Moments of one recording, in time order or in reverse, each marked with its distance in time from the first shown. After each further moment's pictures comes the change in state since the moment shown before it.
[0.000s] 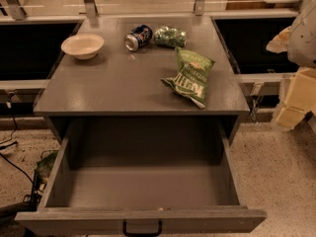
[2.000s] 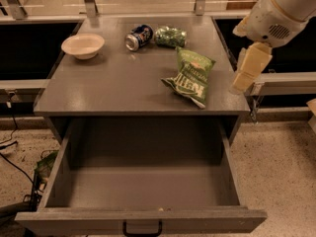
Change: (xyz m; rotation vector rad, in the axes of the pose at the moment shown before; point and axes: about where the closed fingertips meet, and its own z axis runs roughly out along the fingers) arm -0.050 -0.088 0.052 -0.002 -0.159 0.008
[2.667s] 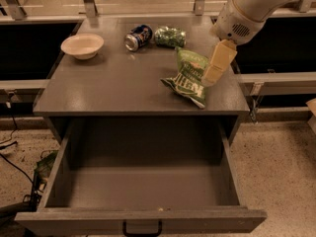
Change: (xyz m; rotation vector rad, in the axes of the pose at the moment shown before) arm -0.043 -0.030 0.052 -0.043 -0.033 0.004
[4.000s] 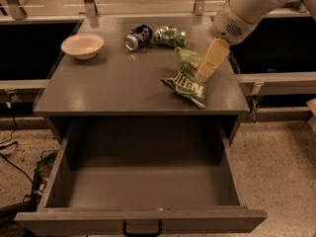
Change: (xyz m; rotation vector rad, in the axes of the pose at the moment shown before) arm -0.006 -0.024 0.023 -0.013 -0.055 0.064
